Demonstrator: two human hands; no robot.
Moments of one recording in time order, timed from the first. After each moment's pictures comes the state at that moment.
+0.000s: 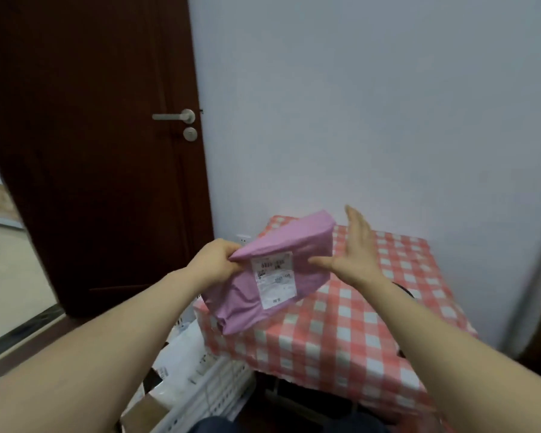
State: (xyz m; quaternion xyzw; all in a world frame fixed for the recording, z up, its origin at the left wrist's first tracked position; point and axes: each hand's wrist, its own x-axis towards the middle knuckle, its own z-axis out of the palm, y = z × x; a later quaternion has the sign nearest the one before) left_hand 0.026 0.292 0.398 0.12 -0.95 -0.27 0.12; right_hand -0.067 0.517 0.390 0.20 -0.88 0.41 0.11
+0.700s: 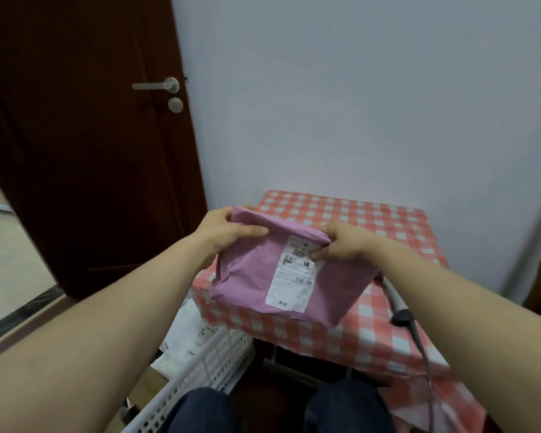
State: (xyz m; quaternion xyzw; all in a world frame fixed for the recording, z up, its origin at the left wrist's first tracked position) left_hand 0.010 0.325 0.398 0.17 -0.77 -0.60 0.13; right_hand -0.087 0.528 0.389 0.33 -0.90 0.25 -0.13
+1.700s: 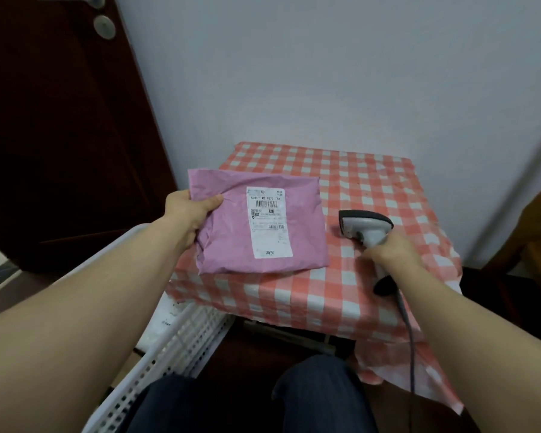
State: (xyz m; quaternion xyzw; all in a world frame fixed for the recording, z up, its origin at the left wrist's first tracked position) left_hand -0.064 0.322 0.332 0.30 -0.66 -0.66 0.18; right_hand -0.152 0.611 0.258 -0.12 -0.94 0.31 -0.08
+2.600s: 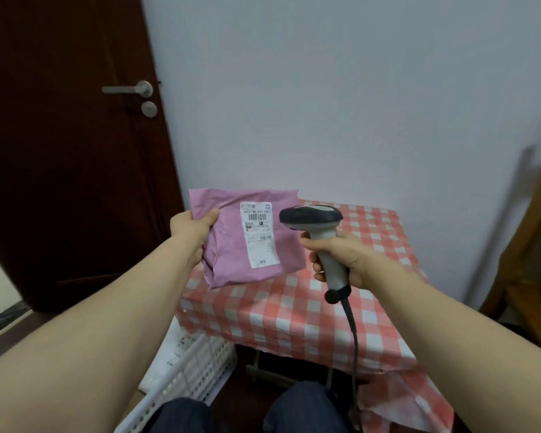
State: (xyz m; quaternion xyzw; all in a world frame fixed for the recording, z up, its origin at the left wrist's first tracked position) left_hand -0.019 0.333 0.391 0.27 -0.61 -0.68 0.30; right_hand -0.062 0.562 0.377 0.06 -0.71 0.66 -0.24
